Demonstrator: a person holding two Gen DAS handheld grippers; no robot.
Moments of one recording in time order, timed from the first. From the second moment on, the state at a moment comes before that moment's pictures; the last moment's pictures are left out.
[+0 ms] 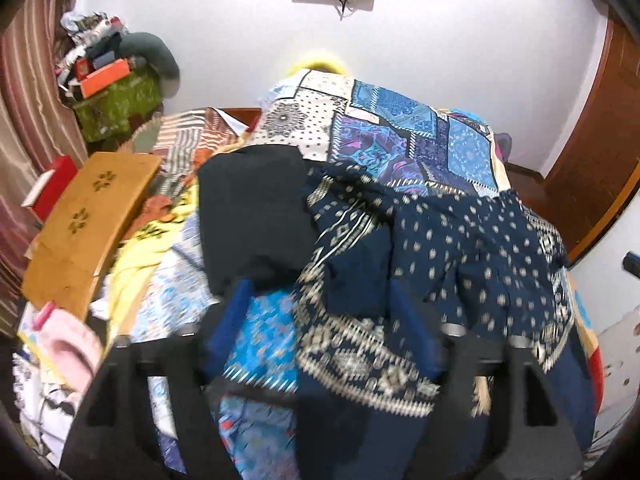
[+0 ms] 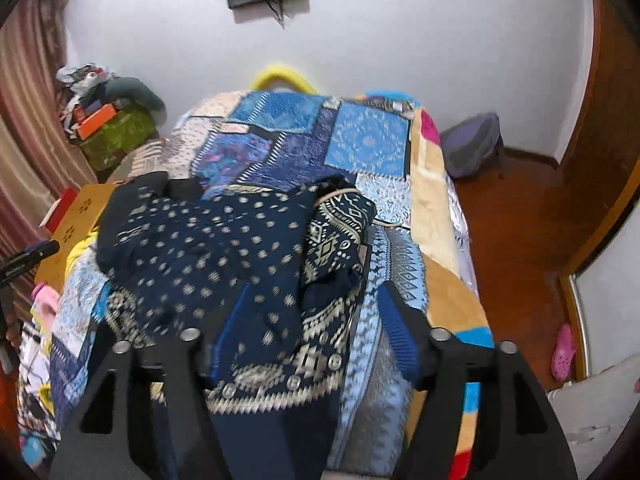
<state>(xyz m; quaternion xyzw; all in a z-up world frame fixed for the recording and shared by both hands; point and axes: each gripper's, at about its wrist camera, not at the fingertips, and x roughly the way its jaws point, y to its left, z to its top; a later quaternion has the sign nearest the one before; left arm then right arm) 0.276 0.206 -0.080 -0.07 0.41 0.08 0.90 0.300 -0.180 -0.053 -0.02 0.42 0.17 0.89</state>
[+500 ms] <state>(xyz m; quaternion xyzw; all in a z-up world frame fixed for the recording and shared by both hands) 0.165 0.204 -0.162 -0.12 0.50 0.05 0.86 0.216 -0.189 -0.079 0.00 0.44 0.17 0.88</state>
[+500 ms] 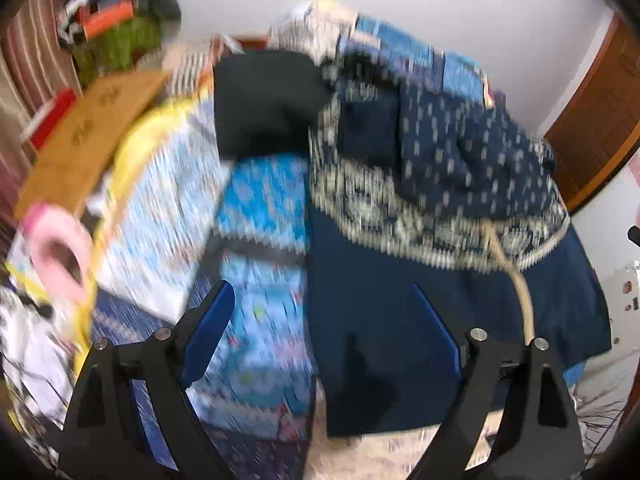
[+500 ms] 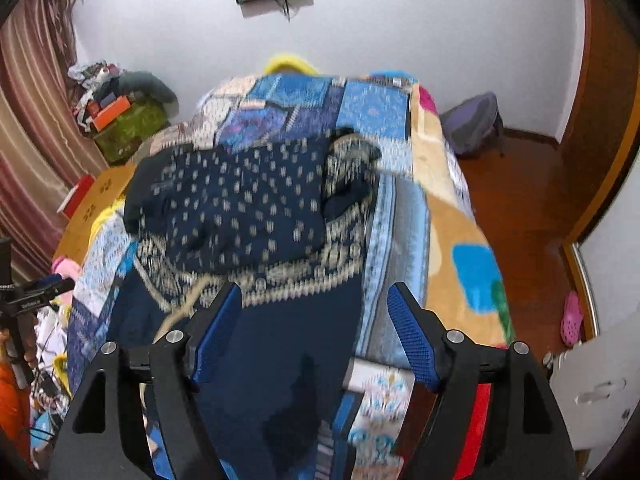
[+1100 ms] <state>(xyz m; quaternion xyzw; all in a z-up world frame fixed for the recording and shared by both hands) 0.135 0.187 -0.277 -0.29 0.56 -0.02 0.77 0.173 -0.189 -0.178 0.08 0.54 0.19 0.82</state>
